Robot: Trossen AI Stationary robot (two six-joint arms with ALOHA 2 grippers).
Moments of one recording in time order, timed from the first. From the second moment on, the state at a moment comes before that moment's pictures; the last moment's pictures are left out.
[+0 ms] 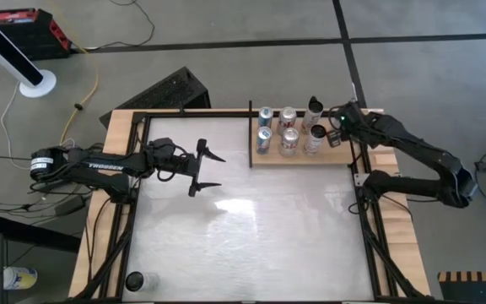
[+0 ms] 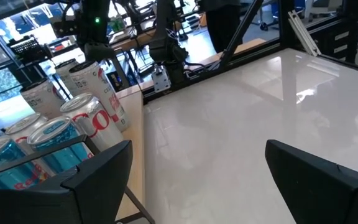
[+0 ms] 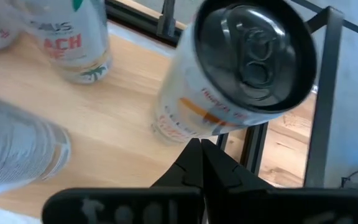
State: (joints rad) left arm 0.25 1.16 0.44 0.64 0.33 0.36; right arm -0.75 0.94 0.85 -0.99 0.47 0.33
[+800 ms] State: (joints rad) left arm 0.26 1.16 0.44 0.63 0.33 0.34; right arm -0.81 0.96 0.85 -0.88 0.52 0.28
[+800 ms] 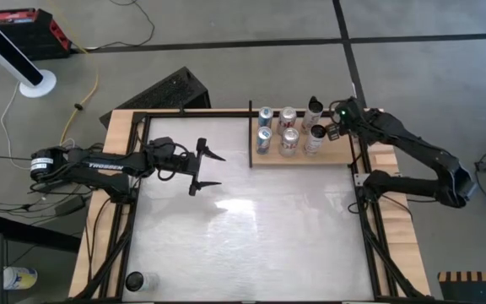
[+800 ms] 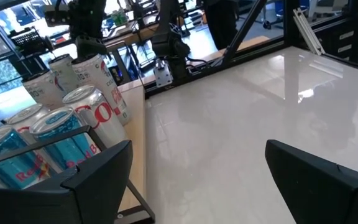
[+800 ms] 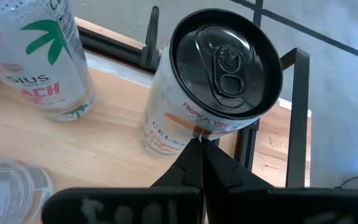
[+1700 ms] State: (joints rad) left arm 0.03 1.16 0.62 0.29 0.24 -0.09; right arm -0.16 0.82 0.94 -1.06 0.39 0.45
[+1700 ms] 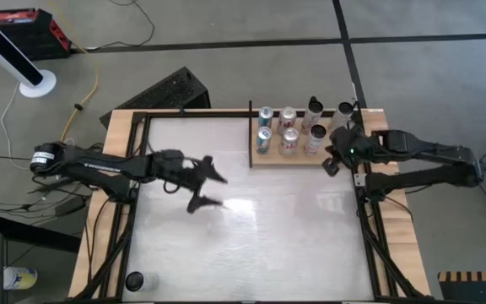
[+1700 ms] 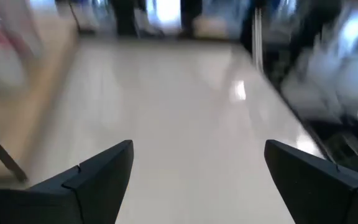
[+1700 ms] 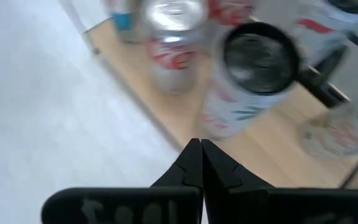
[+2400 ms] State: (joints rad) left arm -0.57 1.16 1.07 -0.70 -0.28 -0.71; right arm 0.45 0.83 0.84 -0.90 0.64 0.66
